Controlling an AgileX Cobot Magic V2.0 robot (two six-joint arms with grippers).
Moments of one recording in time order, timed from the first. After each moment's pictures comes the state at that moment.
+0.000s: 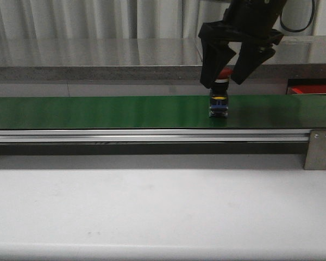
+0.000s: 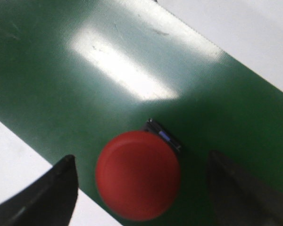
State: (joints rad) left arm -0.04 0.74 -0.77 -0.33 0.69 0.23; right arm 0.26 1.94 -1.69 0.30 0.98 -0.37
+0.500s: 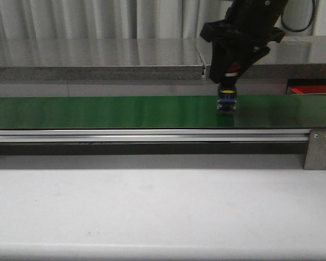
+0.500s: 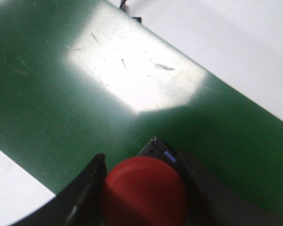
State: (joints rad) left arm -0.04 0.74 -0.77 -0.33 0.69 0.23; right arm 0.23 1.93 -1.69 0.30 0.93 -0.37
